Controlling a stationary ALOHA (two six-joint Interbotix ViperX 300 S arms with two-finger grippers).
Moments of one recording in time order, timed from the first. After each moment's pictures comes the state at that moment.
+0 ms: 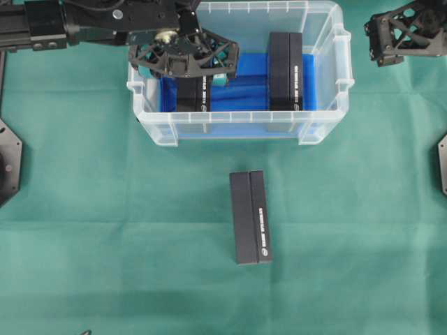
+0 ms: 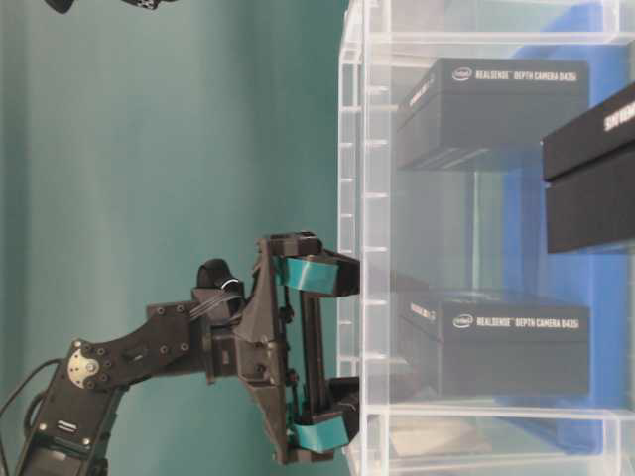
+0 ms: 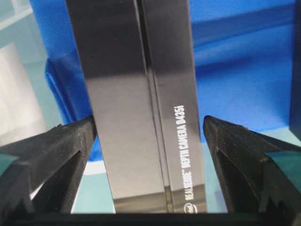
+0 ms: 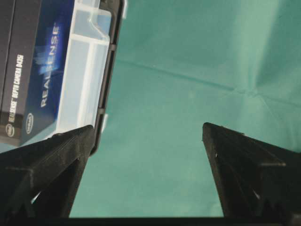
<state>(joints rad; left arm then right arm) 0.28 0.19 0.09 0.13 1.09 -1.21 -0.35 -0.46 0.45 -0.23 1.27 1.21</state>
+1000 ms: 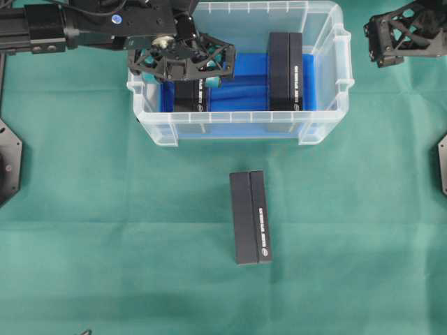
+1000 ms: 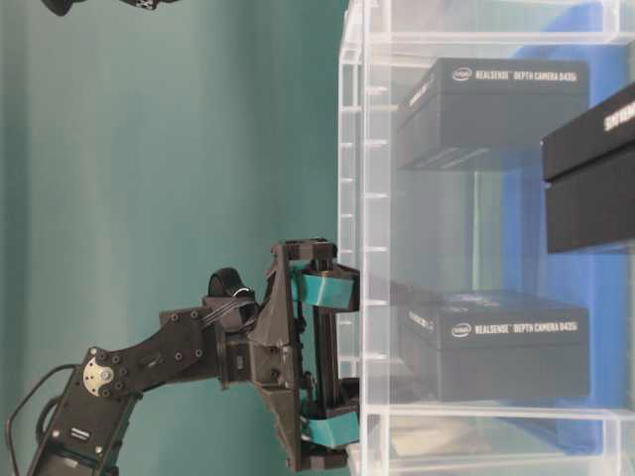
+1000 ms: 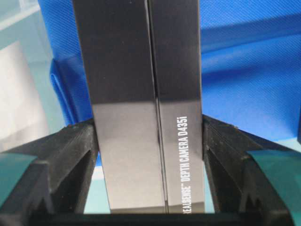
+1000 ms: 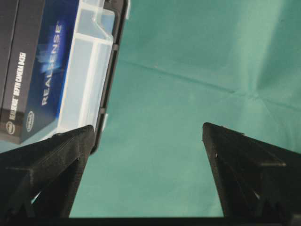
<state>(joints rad) 0.28 0.19 0.13 0.12 1.03 -1.25 -0.35 -0.46 0.45 -0.23 1.26 1.19</state>
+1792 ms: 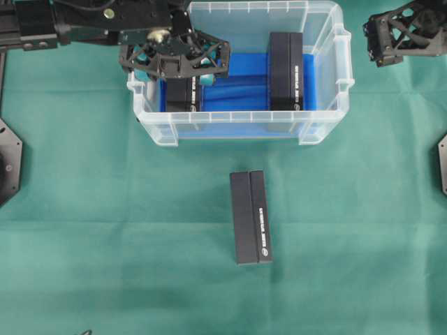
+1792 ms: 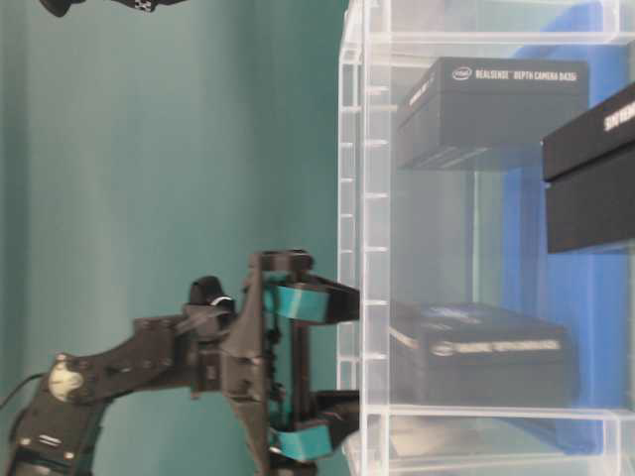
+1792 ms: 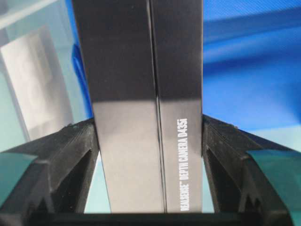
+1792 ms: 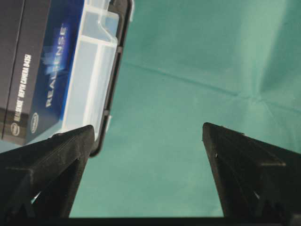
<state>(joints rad) 0.28 0.15 0.09 0.11 1.14 -1.24 -0.35 -0.46 0.45 -0.23 1.25 1.19</state>
